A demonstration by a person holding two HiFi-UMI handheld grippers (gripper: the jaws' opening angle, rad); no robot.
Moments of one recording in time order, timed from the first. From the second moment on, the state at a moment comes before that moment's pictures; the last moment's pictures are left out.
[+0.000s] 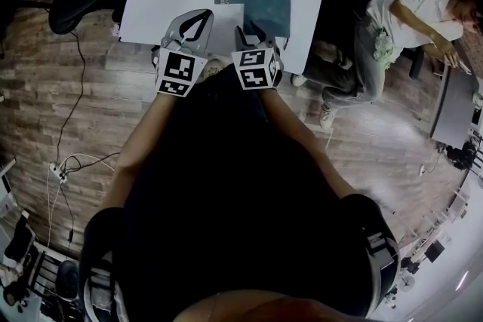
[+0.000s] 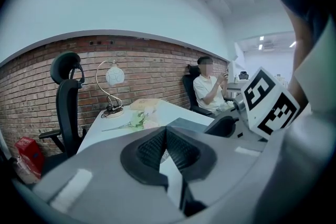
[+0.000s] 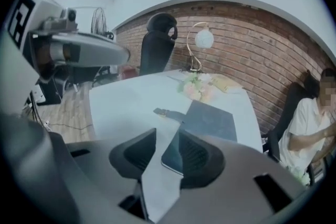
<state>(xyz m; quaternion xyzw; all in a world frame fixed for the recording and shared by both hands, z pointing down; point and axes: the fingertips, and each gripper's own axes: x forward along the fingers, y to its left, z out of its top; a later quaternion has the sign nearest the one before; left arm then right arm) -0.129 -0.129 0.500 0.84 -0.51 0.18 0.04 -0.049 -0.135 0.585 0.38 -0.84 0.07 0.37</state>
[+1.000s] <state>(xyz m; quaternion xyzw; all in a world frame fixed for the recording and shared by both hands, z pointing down) -0.103 -0.172 0.236 0.83 -0.55 0.02 -0.12 0.067 -0.176 0.233 0.58 -0.81 -0.07 0.00</state>
